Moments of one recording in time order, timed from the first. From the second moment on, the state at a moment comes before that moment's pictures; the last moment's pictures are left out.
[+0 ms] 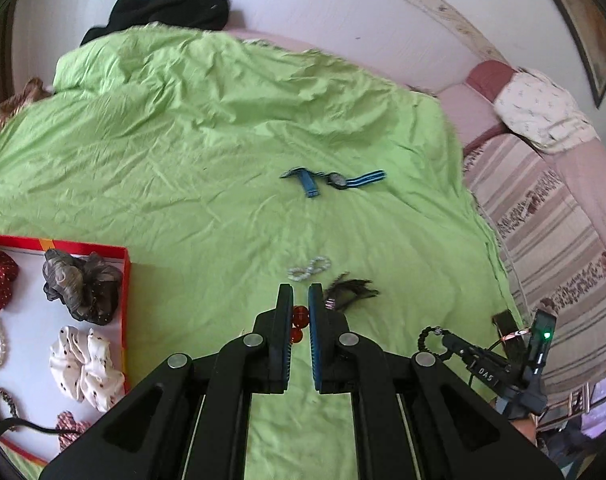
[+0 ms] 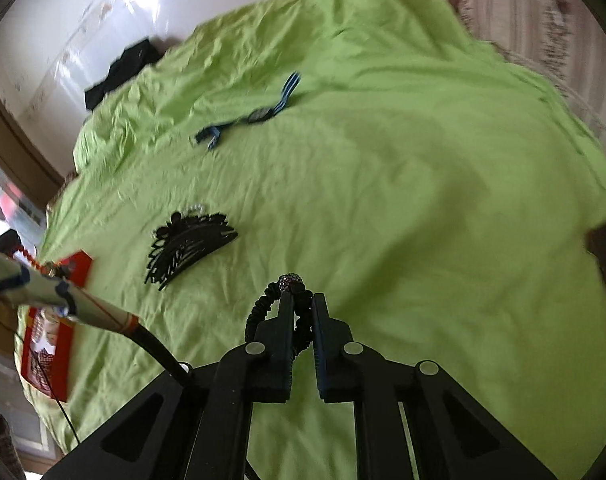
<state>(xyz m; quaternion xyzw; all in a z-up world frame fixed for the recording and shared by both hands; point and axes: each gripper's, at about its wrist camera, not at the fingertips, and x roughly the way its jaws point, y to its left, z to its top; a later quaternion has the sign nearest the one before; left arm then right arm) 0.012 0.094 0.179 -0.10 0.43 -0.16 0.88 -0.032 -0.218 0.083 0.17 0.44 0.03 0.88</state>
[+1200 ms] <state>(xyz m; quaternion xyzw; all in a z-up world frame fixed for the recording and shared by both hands) -0.174 0.166 0.268 -0.09 0.35 -0.05 0.93 -0.151 -0.137 0.196 0.16 0.33 0.22 0.90</state>
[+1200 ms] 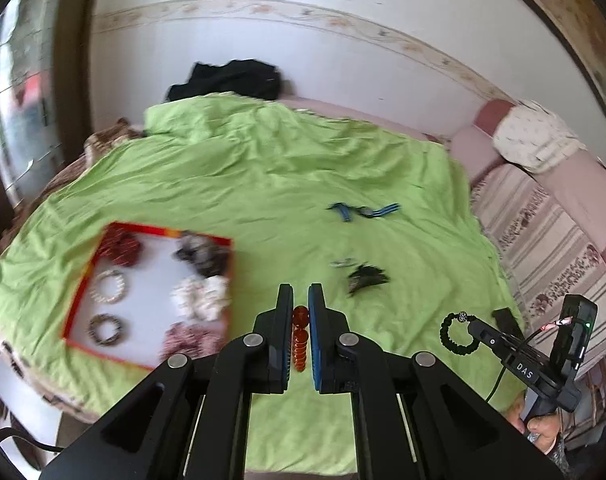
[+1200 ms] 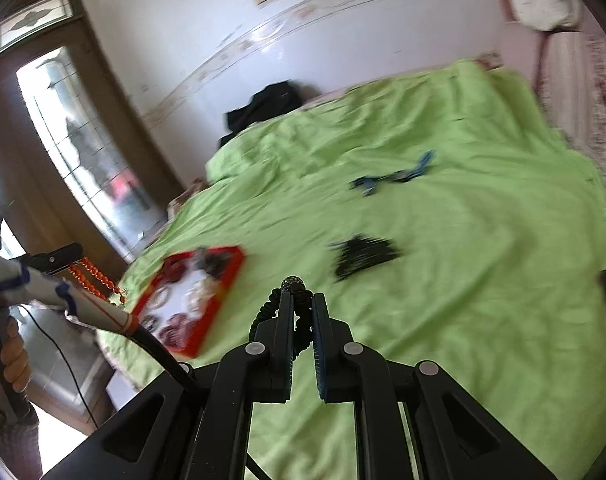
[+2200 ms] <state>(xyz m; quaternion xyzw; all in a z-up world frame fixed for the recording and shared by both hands) 0.018 0.369 0.120 -0.12 0.46 0.00 0.88 -0.035 0.208 0.121 0.03 0.50 0.36 0.79</state>
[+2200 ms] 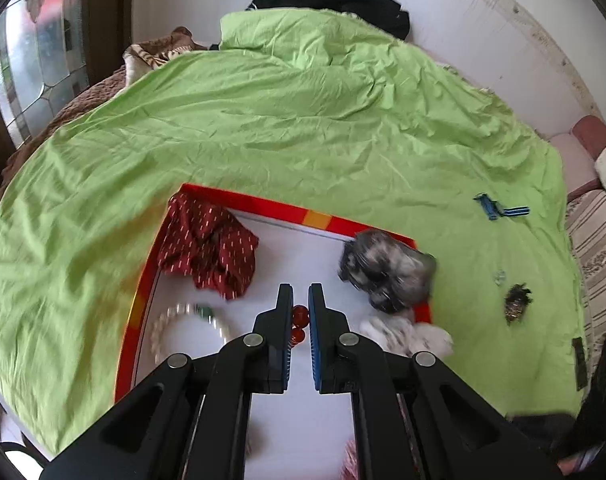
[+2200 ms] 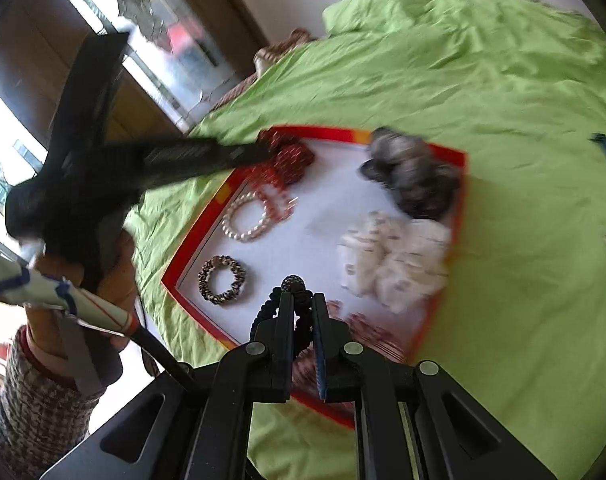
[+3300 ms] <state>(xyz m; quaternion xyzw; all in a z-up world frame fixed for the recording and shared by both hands) -0.052 0.288 0.202 -0.05 0.39 0.03 0.92 -0.124 0.060 0.159 0.00 0.40 0.26 0.88</state>
